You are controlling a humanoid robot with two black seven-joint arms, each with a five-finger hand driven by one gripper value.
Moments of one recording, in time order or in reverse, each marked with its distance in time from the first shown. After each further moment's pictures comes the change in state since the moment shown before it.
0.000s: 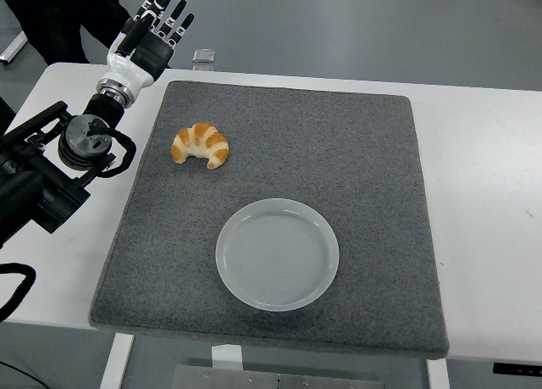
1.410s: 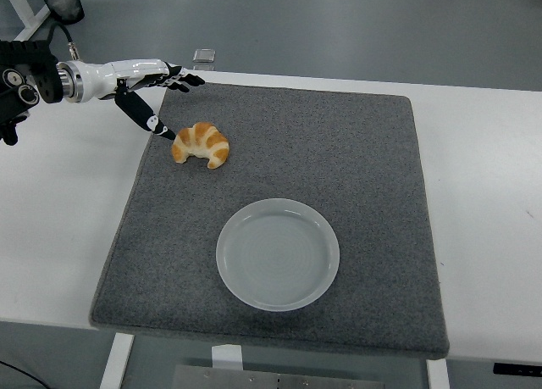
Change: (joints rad) left arm -0.304 0.373 0.604 -0.130 1.343 -0.081 -0.010; right arm 0.000 0.000 0.000 0.000 0.000 0.000 0.000
